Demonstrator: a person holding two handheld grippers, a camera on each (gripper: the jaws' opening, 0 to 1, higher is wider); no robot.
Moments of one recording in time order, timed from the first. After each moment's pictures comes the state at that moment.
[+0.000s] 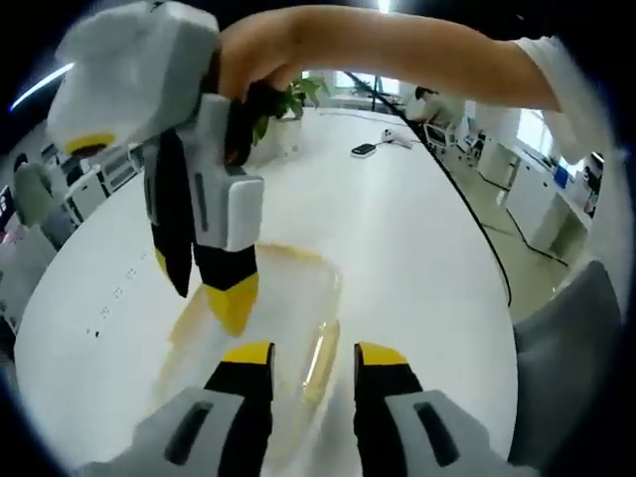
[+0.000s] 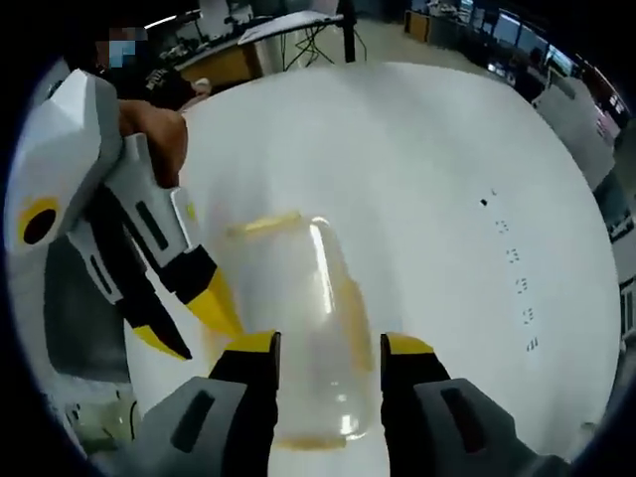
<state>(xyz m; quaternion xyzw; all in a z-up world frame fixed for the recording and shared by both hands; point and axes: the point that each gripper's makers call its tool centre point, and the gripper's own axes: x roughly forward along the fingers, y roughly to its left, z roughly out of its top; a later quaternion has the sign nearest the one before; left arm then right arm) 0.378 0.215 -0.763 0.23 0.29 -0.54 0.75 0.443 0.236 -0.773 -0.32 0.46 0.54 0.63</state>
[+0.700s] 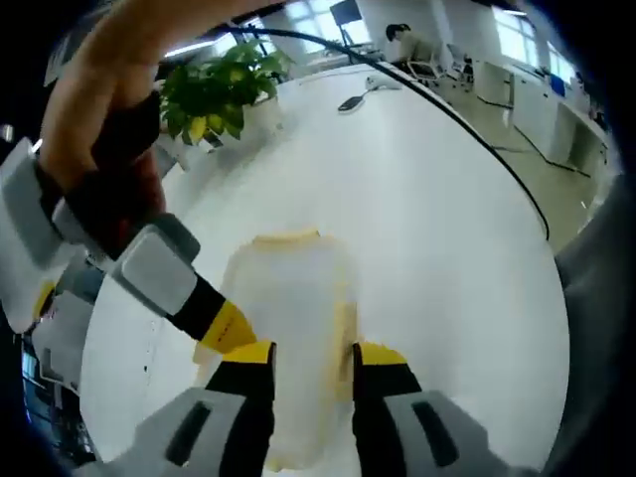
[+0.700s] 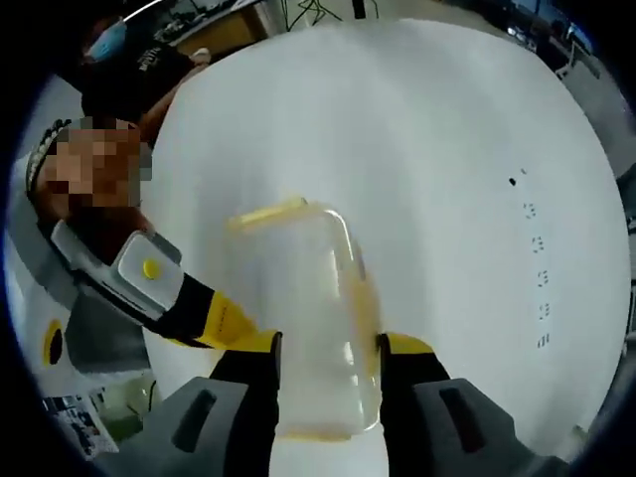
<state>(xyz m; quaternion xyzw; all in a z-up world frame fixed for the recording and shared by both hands) 0.385 0.214 -0.778 0.42 0.23 -0.51 0.72 0.440 0.235 -0.781 -0.36 0.53 0.52 0.56</state>
